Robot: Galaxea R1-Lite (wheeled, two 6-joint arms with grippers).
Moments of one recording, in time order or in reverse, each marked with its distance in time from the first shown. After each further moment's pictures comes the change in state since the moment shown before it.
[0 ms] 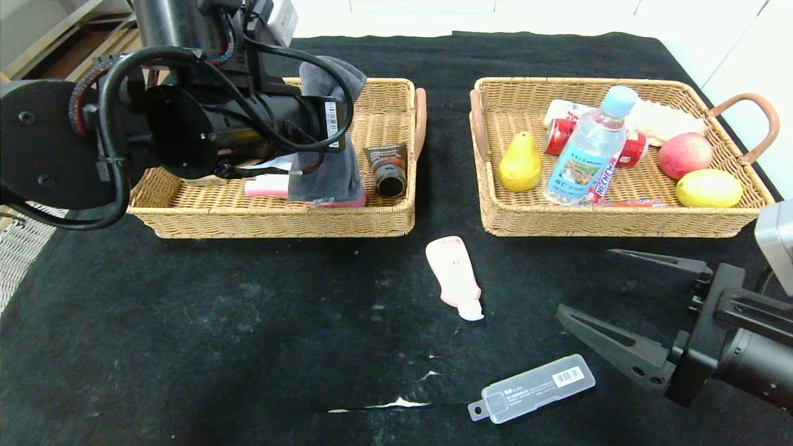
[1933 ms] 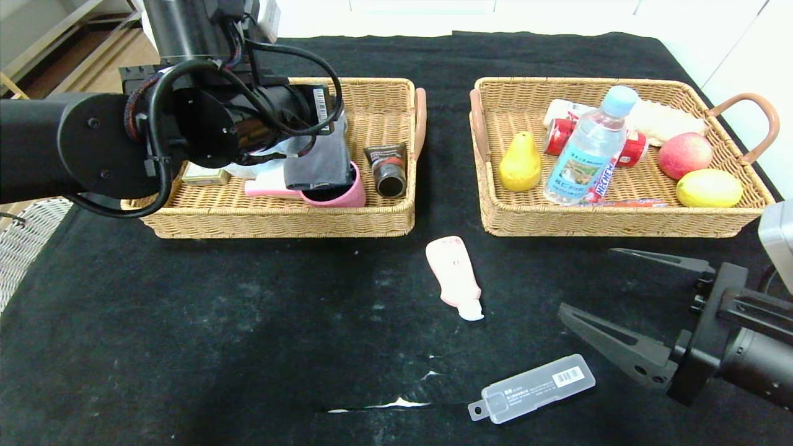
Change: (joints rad) left arm 0.075 0.080 -0.058 -0.112 0.031 -0.004; right arm -0.003 -0.003 0.000 0.000 0.000 0.000
